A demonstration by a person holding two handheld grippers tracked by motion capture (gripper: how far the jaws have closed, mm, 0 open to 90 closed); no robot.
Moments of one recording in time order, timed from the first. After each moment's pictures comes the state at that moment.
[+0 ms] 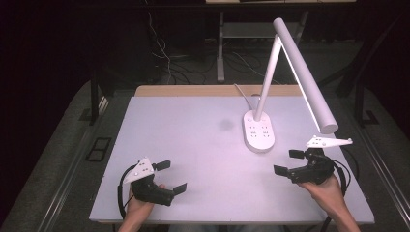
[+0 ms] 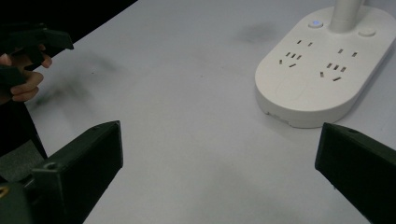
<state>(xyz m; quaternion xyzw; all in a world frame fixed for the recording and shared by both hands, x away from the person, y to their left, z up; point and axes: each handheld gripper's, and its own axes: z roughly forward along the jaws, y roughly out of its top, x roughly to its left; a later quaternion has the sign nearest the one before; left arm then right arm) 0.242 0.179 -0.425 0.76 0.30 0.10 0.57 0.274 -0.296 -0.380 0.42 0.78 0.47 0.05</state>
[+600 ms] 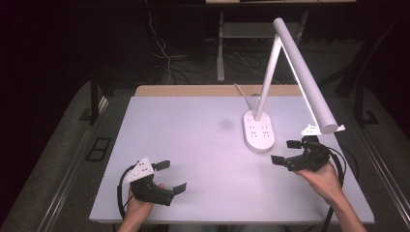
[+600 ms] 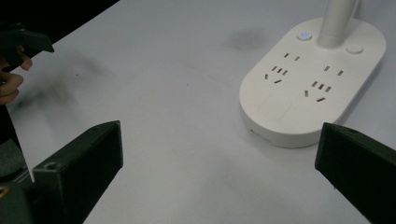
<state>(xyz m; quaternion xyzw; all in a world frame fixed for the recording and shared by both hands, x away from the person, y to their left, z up) 0.242 0.180 -0.425 0.76 0.31 0.10 0.57 0.304 -0.291 -0.372 0.42 0.79 0.45 0.06</state>
